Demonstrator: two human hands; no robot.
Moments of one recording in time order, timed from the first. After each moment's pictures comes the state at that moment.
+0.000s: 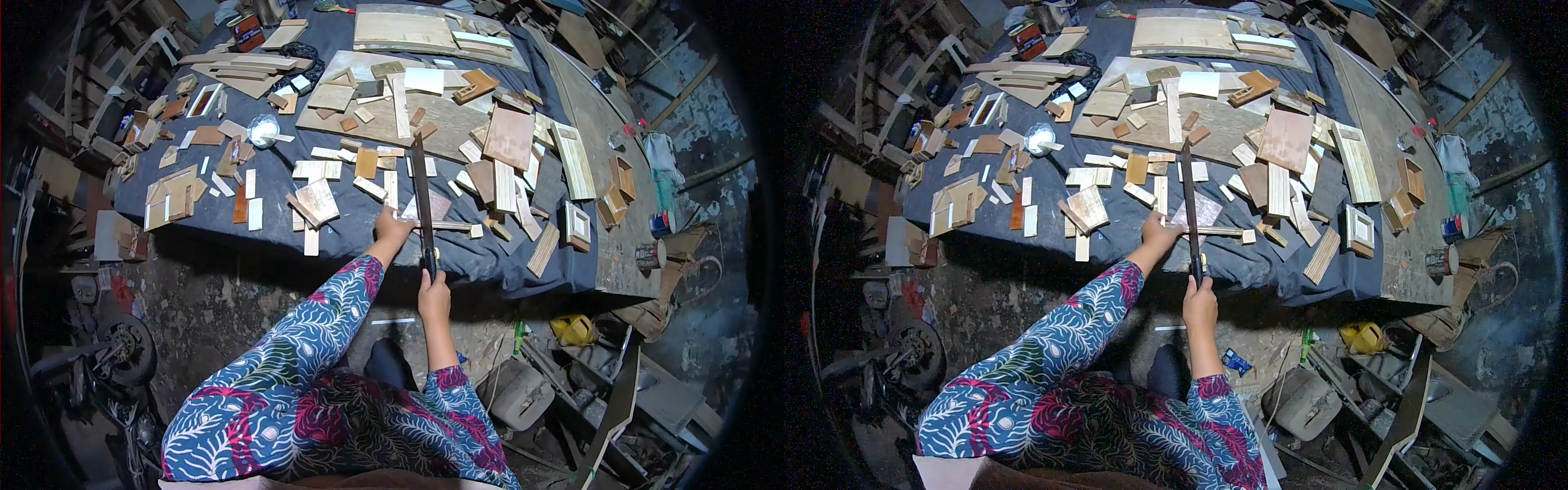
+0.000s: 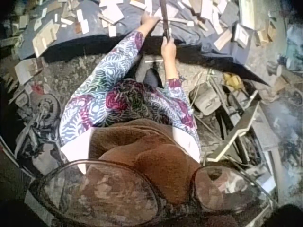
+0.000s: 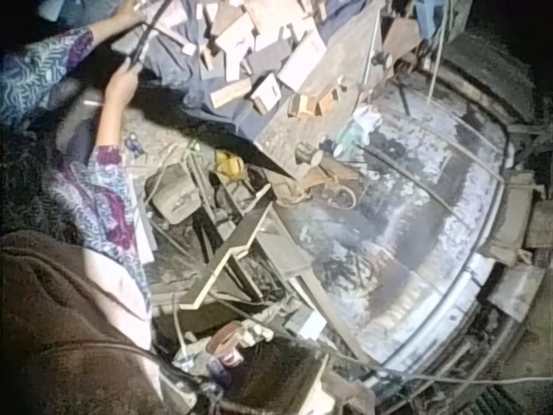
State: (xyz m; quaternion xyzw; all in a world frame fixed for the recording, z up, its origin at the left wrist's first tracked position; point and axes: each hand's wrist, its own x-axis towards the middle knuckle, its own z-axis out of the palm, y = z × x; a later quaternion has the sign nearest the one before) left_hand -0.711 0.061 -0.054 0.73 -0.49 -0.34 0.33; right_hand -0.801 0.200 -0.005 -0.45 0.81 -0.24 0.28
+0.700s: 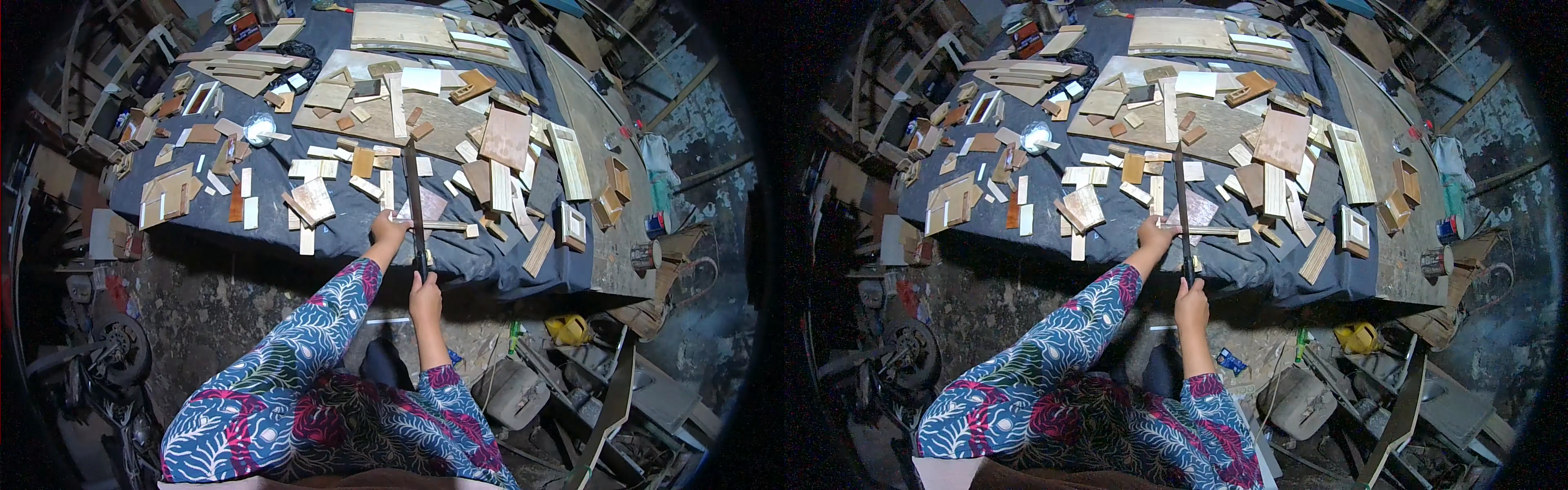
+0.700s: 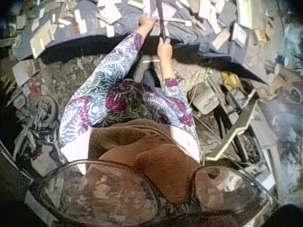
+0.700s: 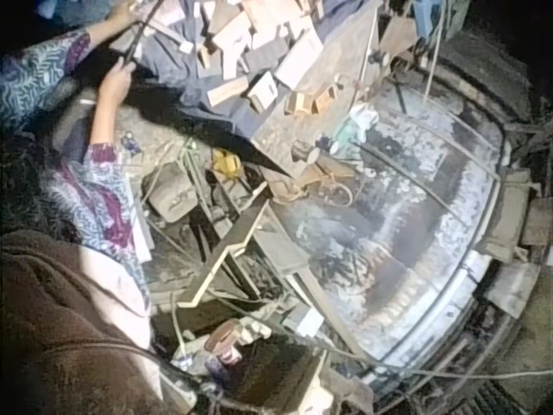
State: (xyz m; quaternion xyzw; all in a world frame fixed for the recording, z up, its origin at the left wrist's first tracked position) left_hand -0.717 0.068 -0.054 0.73 -0.46 -0.37 0.34; right_hand -0.794 0.204 -0.017 -0.49 0.81 -0.20 0.24
